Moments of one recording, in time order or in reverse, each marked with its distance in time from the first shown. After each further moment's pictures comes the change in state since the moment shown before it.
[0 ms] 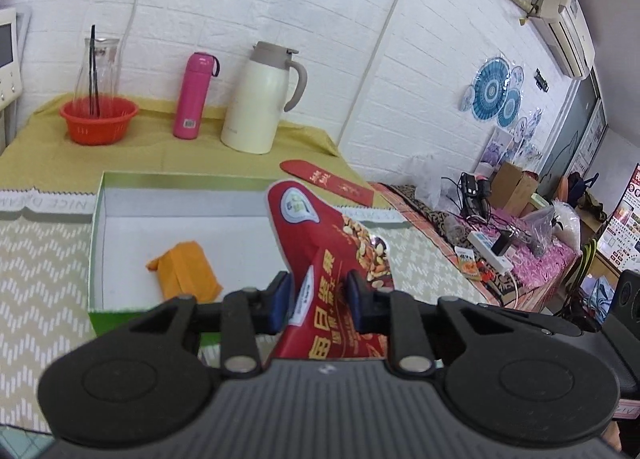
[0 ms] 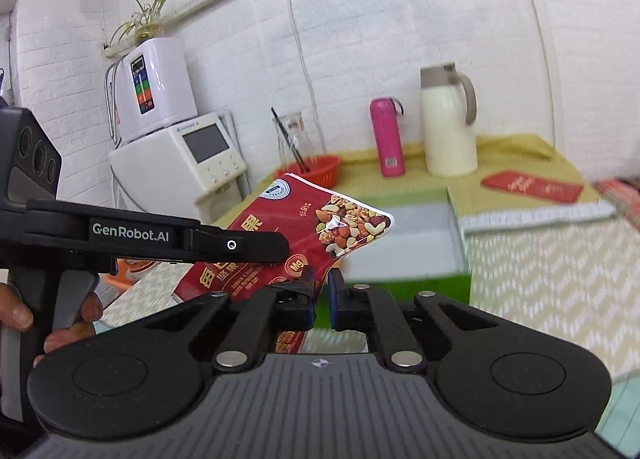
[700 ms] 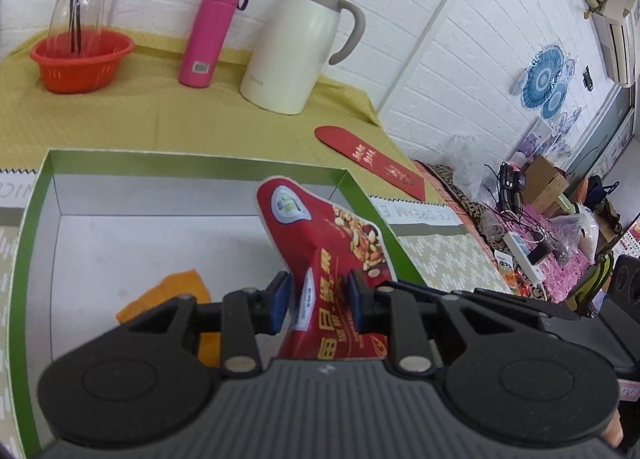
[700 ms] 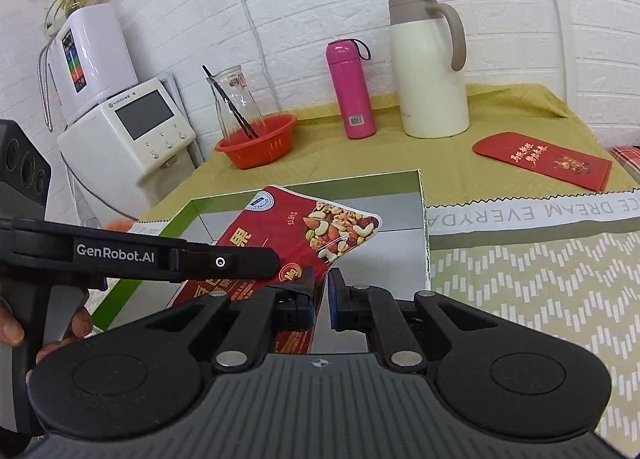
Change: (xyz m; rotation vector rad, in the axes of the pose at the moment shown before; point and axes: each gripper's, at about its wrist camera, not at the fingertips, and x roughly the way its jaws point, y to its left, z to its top) left arm 0.145 0.069 0.036 -0.117 0.159 0.010; right arm 0.131 -0.085 0.026 0.068 0.180 -0.016
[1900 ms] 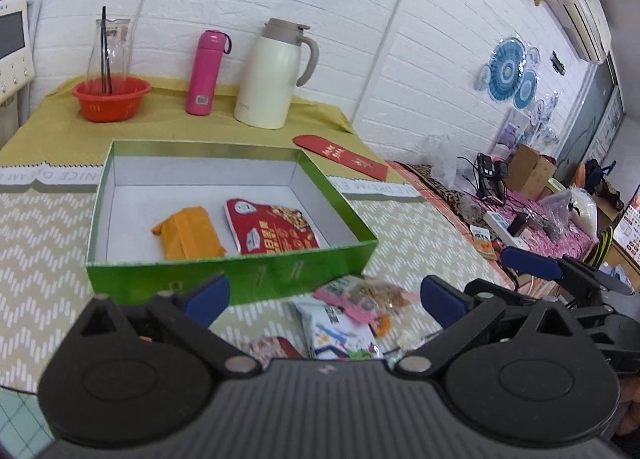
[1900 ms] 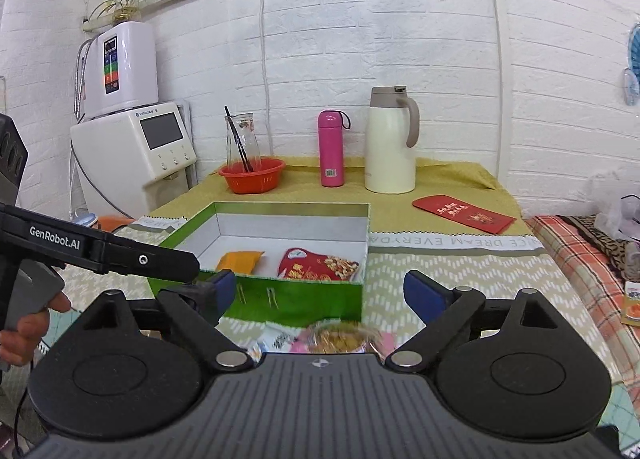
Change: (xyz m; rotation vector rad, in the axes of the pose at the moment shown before) left arm -0.135 -0.078 -0.111 0.131 -0.105 0.053; right arm -0.172 0.046 -0.070 -0.172 -0.185 -0.155
